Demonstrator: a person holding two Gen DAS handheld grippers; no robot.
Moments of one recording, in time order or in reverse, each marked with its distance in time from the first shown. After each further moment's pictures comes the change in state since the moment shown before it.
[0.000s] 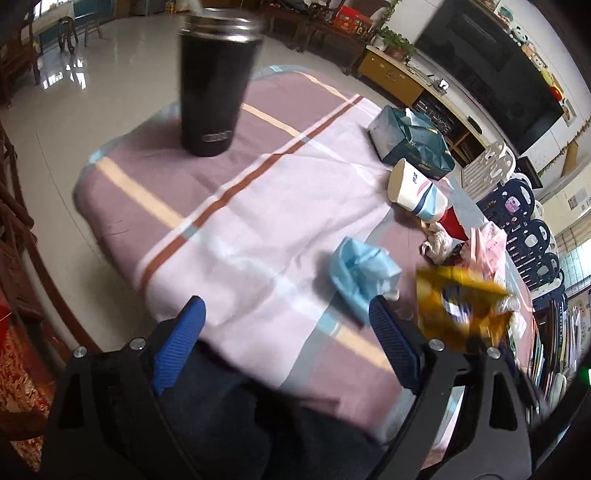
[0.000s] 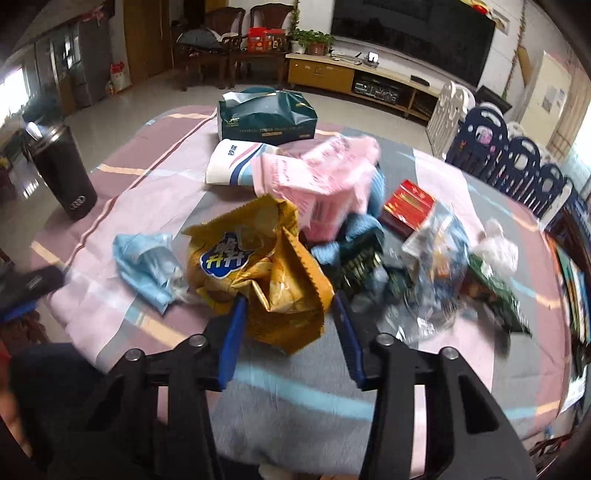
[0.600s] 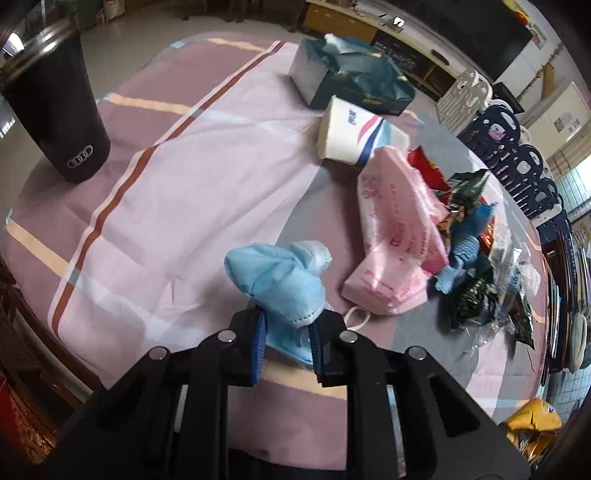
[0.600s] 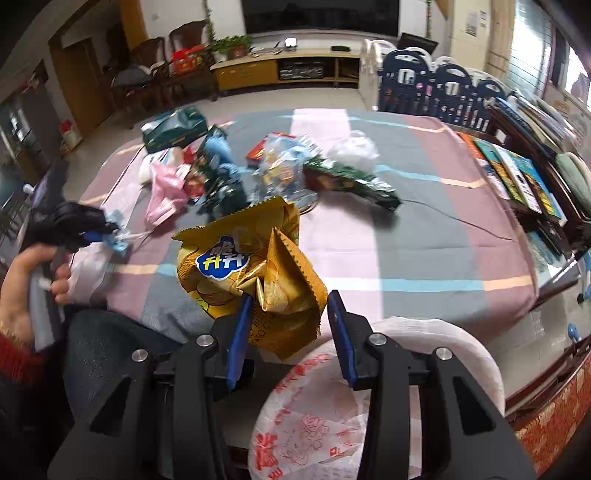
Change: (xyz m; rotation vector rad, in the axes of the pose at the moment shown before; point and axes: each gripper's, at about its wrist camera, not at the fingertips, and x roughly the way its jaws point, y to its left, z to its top) left arm 0.059 -0.086 0.012 0.242 0.113 -0.036; right arm -0.123 -0.125 -0.111 0.297 -0.010 -0.073
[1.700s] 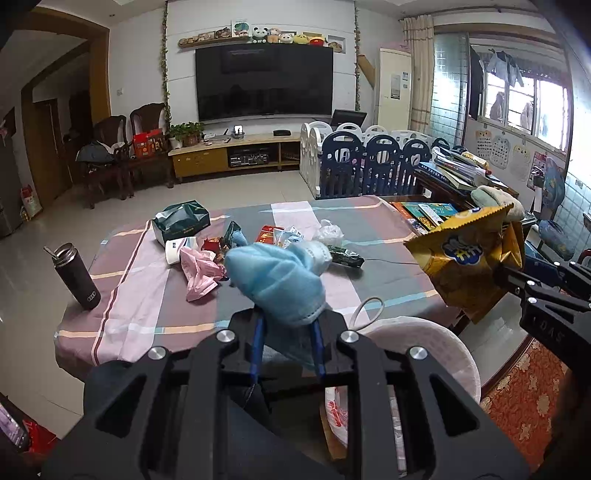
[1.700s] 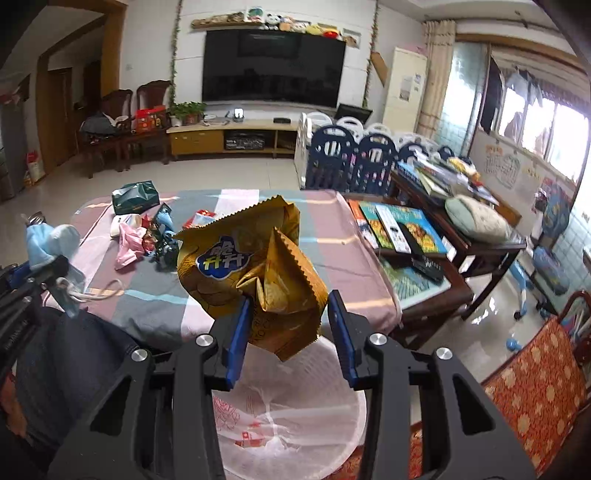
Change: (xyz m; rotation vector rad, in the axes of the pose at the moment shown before) left arm -0.267 -0.147 -0.244 0.578 -0.499 -0.165; right arm -0.177 -0.073 -0.047 0.008 -0.260 -0.230
